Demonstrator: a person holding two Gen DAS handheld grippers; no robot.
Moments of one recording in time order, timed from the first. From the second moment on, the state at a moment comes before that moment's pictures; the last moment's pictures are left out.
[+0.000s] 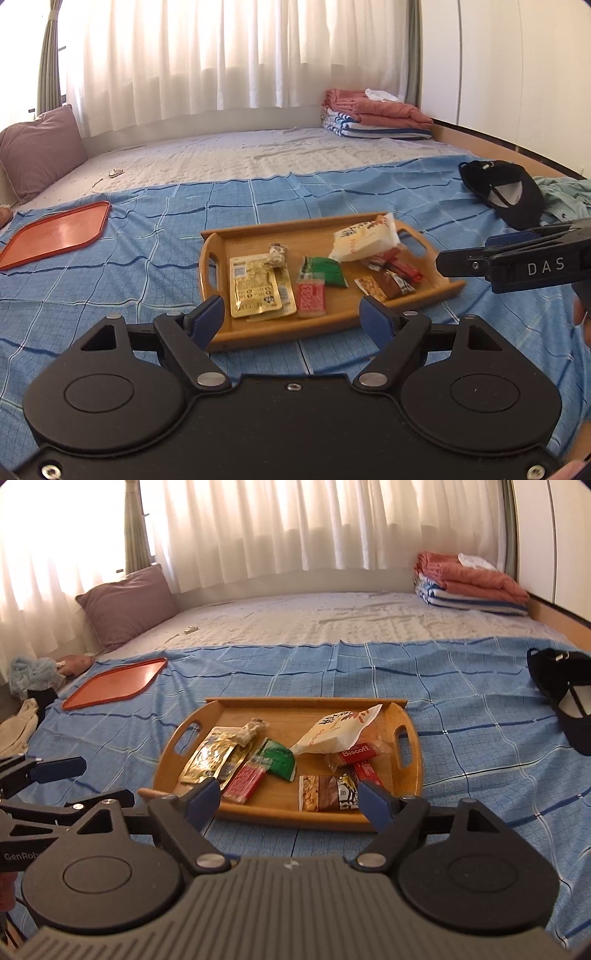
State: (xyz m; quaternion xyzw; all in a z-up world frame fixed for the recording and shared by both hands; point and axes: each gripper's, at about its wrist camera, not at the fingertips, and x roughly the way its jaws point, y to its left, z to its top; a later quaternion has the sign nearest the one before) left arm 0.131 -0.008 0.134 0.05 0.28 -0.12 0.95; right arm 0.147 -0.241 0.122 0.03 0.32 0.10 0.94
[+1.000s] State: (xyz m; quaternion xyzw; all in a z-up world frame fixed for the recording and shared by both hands) left arm 0.043 -0.011 0.037 0.03 0.28 -0.11 0.95; right arm 0.048 -0.248 0.048 0.00 0.28 0.09 0.96
